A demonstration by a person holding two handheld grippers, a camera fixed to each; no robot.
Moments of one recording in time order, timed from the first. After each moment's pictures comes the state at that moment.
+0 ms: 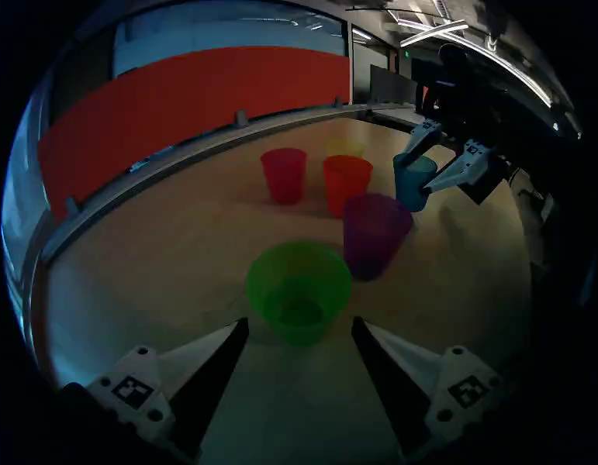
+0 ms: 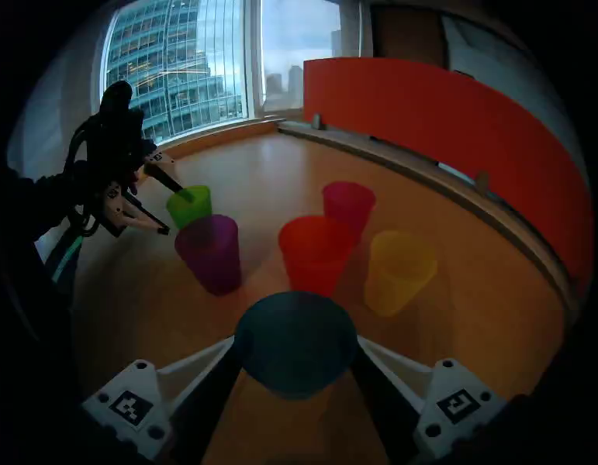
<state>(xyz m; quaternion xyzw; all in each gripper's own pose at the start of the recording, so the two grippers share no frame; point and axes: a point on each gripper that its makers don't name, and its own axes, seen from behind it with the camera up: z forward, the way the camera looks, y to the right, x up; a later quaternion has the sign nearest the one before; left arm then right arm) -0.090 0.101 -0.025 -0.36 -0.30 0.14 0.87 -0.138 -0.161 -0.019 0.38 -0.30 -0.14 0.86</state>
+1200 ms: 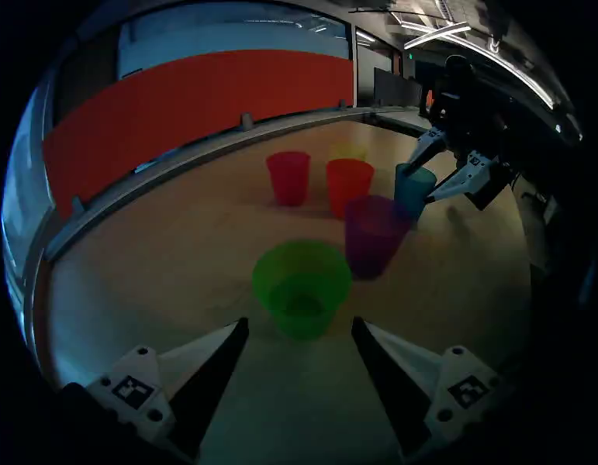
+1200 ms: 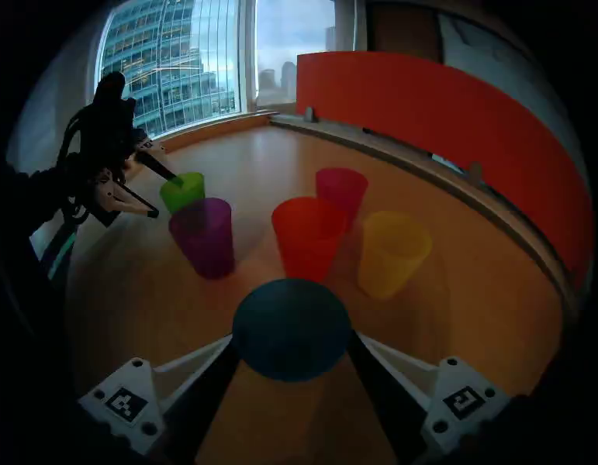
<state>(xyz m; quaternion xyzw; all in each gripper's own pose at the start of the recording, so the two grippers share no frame) -0.083 0.093 -0.028 -0.35 -0.29 0.14 0.88 -0.148 -0.145 -0.026 0.36 -0.30 -0.15 0.87</state>
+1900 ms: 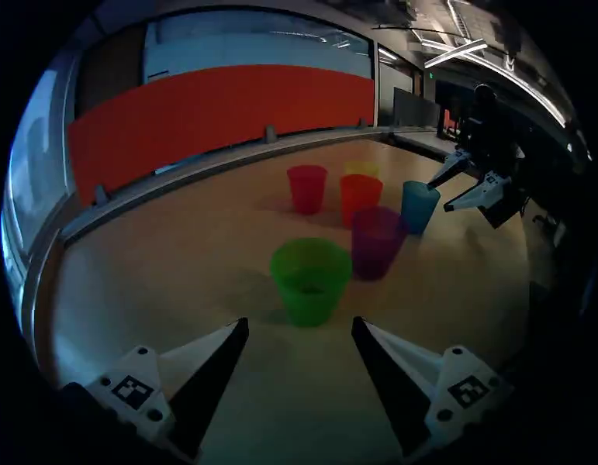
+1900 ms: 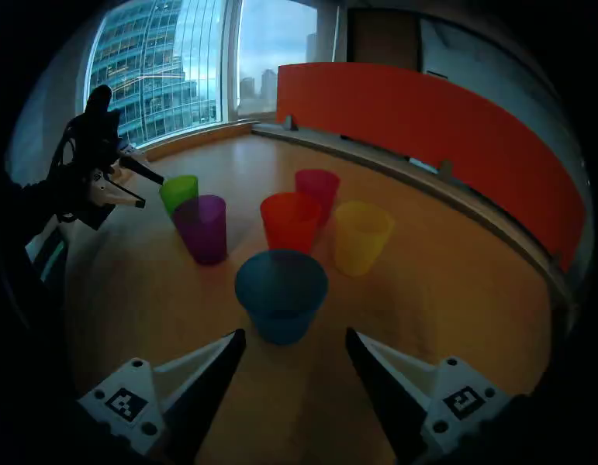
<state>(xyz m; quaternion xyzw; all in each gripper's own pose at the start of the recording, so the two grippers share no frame) -0.066 0.070 -0.048 -0.32 -0.27 0.11 0.90 -0.132 -0.109 -0.055 0.32 -0.28 -0.14 0.89</state>
